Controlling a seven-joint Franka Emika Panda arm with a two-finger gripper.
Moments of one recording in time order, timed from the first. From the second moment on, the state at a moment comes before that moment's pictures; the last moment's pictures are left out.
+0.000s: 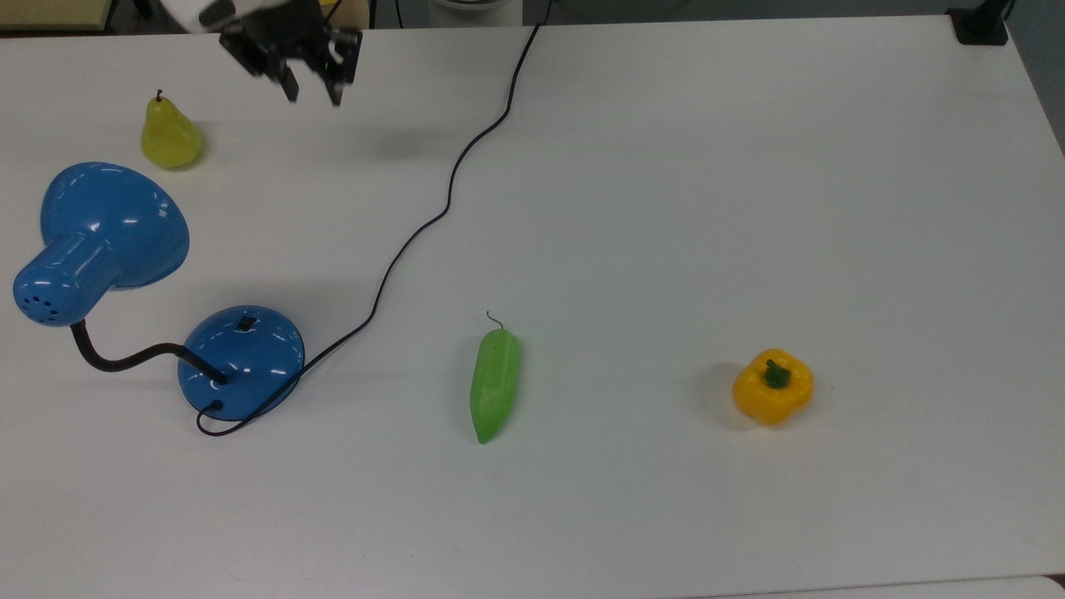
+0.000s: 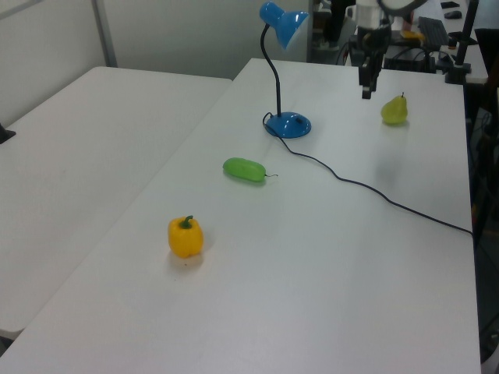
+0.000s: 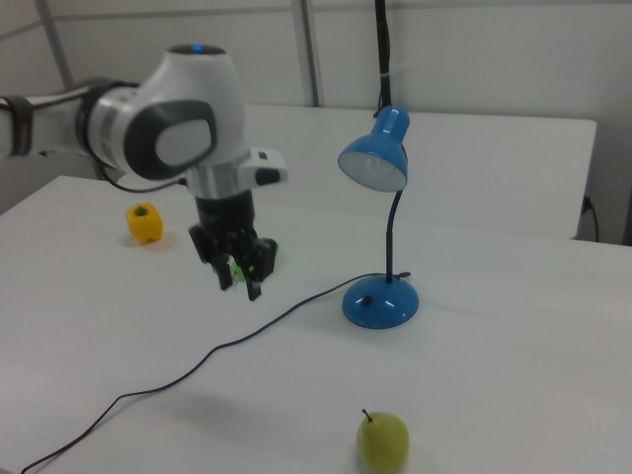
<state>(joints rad) -0.01 0.00 -0.16 -1.89 -0.01 1.84 -0.15</state>
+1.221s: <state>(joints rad) 0.08 -0.09 0.02 -1.67 0.08 1.62 0.09</state>
